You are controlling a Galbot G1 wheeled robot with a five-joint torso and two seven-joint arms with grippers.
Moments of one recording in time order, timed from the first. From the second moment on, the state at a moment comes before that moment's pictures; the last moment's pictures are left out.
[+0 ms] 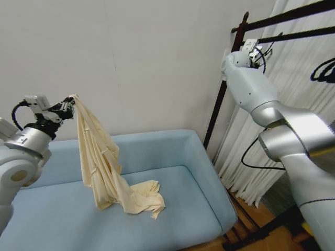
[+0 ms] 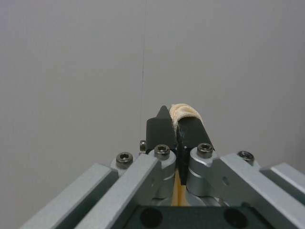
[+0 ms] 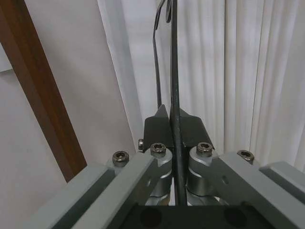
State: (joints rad) left arm 0.92 -0.62 -0.86 -2.18 -1.14 0.29 -0.22; right arm 0.72 1.26 -0.30 0.46 0.98 -0.35 0.98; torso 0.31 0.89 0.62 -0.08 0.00
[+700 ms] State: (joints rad) left arm 0.92 -0.63 -0.85 -2.17 -1.12 0.29 -0.20; right arm 0.72 1.25 -0.32 0.48 0.90 -0.31 0.99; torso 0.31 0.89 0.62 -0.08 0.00
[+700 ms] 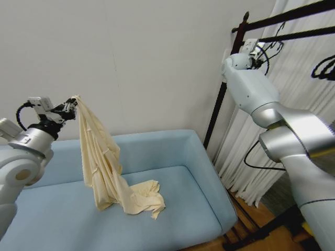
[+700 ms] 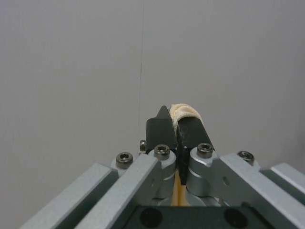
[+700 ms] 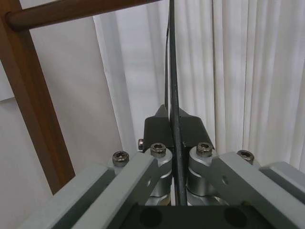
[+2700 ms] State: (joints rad) left arm 0.98 -0.42 -0.86 -2.10 -1.28 0.28 -0.12; right arm -0.18 0.49 -0.03 1.97 1.43 -0.38 0.25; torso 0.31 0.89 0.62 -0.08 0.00
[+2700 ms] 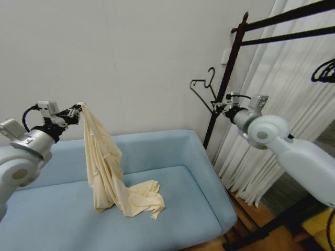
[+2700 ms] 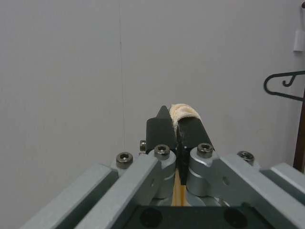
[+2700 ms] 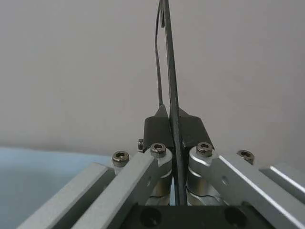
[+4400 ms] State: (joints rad) left arm 0.92 -0.29 -0.85 -1.99 -1.48 0.25 0.09; right arm -0.34 0.60 -0.13 2.33 1.44 -0.38 0.04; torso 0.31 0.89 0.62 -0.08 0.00
